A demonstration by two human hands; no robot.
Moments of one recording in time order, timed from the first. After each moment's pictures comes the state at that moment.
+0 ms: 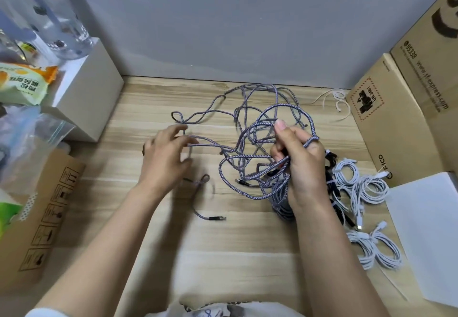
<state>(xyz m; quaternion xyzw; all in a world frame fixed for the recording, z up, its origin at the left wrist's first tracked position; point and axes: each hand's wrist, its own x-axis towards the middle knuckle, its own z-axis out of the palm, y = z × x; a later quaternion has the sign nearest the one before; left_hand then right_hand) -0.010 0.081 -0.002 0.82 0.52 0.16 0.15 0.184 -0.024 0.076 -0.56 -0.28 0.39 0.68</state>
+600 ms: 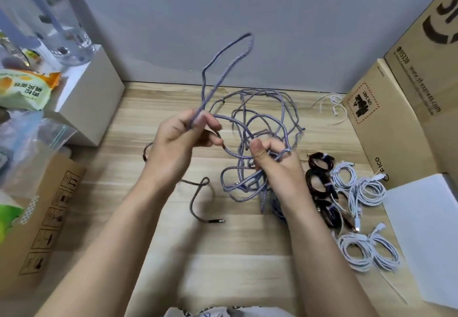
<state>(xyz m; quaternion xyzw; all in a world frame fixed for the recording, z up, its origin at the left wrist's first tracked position) 0.025 0.047 0.090 0.59 0.36 0.41 0.60 0.175 -0.029 0.060 -0.65 -0.37 0.38 0.55</state>
